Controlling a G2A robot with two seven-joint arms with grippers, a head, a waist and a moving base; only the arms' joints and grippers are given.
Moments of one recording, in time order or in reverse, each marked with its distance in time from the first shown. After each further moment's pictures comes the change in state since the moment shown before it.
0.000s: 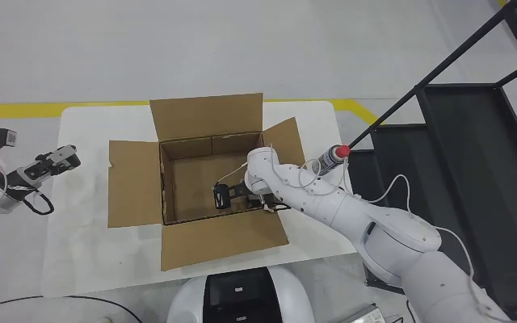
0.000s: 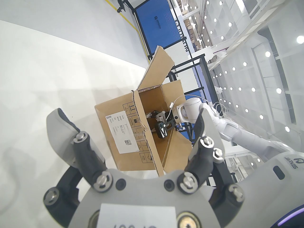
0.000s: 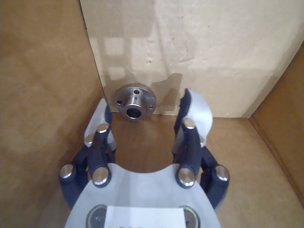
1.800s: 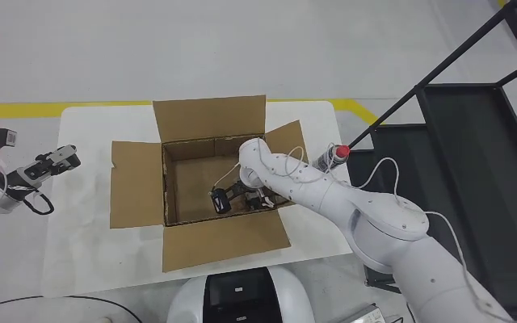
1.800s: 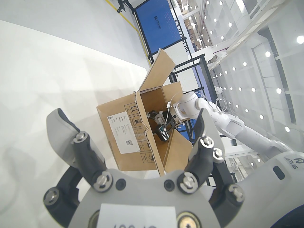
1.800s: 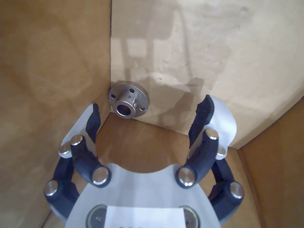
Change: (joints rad) left arm 0.000 0.000 0.000 0.000 0.000 0.000 0.000; right arm 0.128 -0.098 -0.163 0.219 0.068 -0.212 -0.159
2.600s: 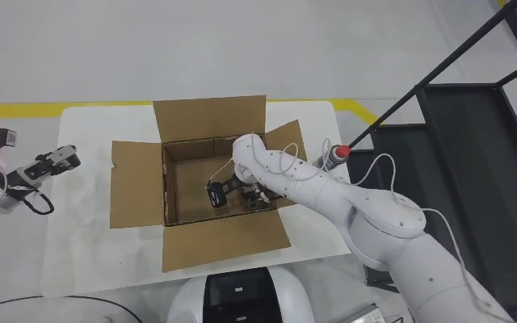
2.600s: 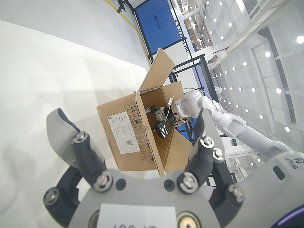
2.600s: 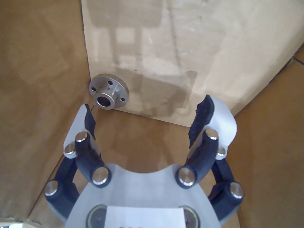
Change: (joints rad) left arm 0.000 0.000 0.000 0.000 0.000 0.000 0.000; right arm 0.021 -0.025 0.000 0.001 -0.026 0.056 0.048
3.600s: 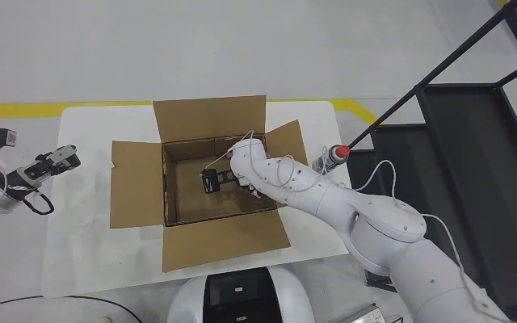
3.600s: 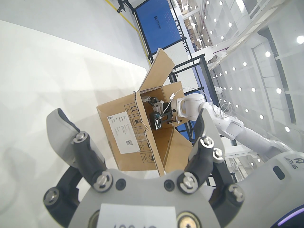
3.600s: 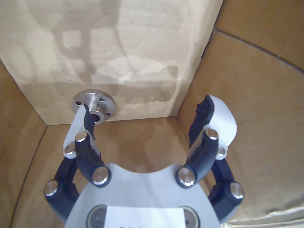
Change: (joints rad) left arm 0.000 0.000 0.000 0.000 0.000 0.000 0.000; right arm -0.038 0.016 0.081 -0.077 -0.247 0.221 -0.099
